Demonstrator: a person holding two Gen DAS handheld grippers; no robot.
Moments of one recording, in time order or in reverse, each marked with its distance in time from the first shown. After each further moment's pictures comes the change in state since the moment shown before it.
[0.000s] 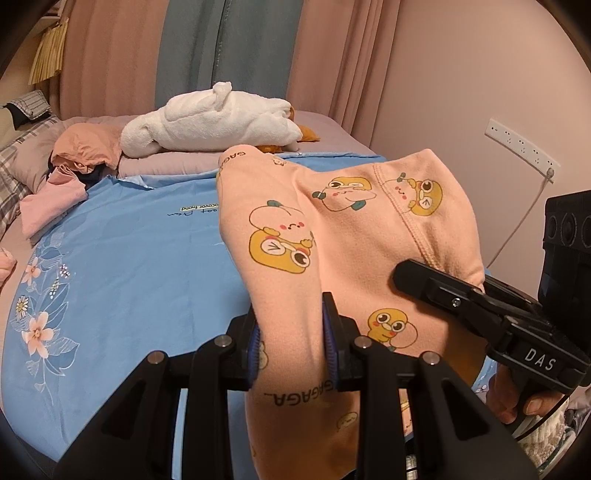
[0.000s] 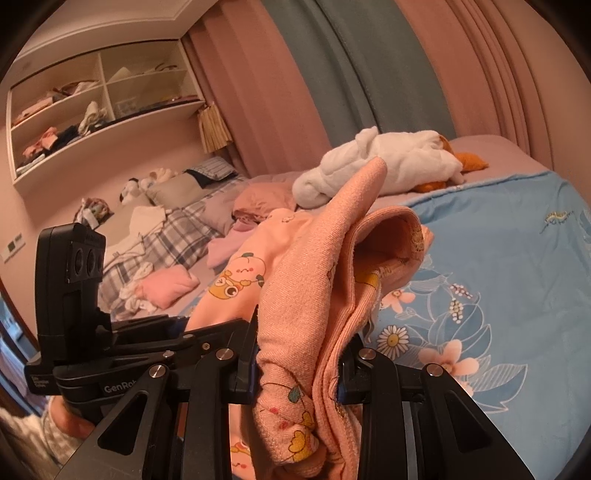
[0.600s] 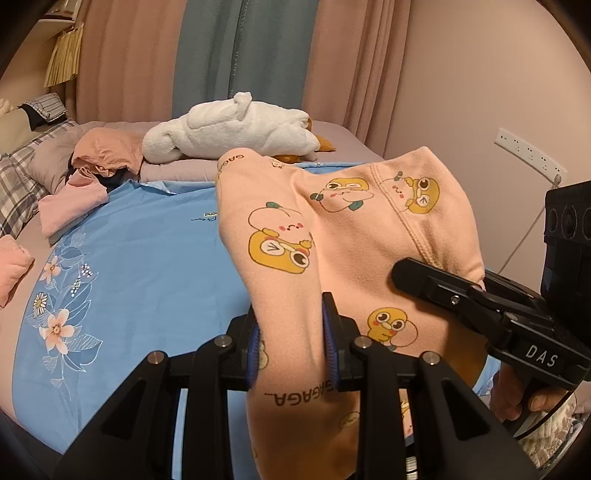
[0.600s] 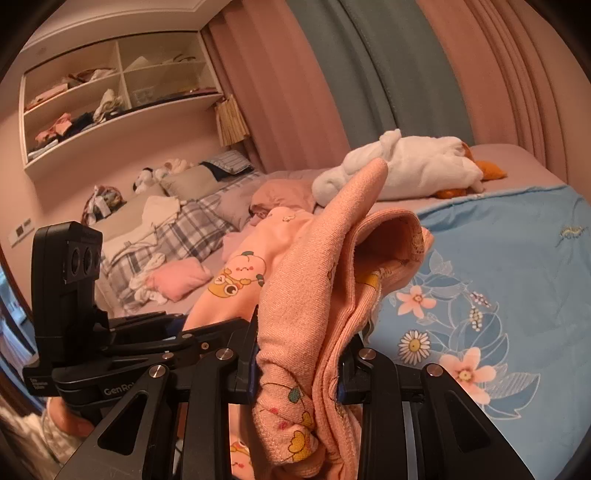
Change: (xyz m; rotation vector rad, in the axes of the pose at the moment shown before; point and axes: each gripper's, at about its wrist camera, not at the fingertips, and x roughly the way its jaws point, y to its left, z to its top) left arm -0.024 0.018 -0.007 -0.019 -0.036 0.054; right arm 0.015 0.017 0.003 -0.052 0.014 0.043
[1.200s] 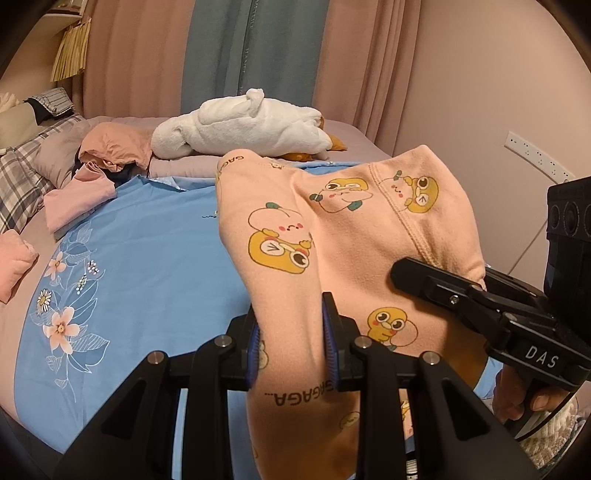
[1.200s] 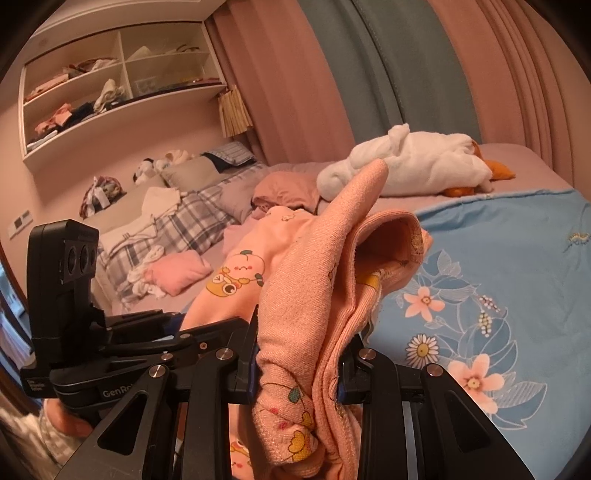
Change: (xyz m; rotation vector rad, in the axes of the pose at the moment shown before) left arm 0.004 0.010 -0.001 -0.018 0.008 0.024; right arm 0.016 0.006 0.003 -0.019 0.032 0.002
